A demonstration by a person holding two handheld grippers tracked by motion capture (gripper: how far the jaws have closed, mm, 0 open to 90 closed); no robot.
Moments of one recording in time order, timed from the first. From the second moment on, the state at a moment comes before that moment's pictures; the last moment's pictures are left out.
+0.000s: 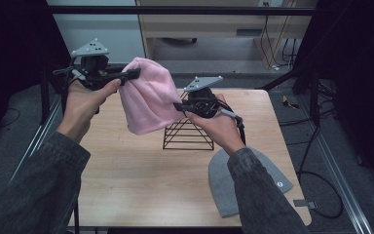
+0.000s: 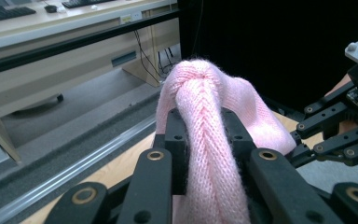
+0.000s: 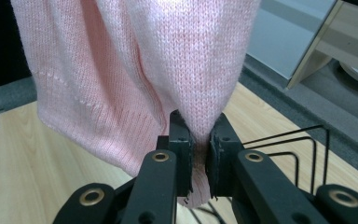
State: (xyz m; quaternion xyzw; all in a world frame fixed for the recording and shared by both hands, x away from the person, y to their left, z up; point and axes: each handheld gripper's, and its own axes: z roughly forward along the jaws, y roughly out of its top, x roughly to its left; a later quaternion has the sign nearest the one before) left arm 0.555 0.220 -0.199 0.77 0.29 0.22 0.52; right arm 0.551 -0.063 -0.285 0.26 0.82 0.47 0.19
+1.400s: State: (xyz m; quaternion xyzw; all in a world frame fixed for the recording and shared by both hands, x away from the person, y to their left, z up) left arm 0.609 0.153 -0.233 0.77 0.25 0.21 0.55; right arm 0.578 -0.106 -0.328 0.31 0.80 0.45 0.25
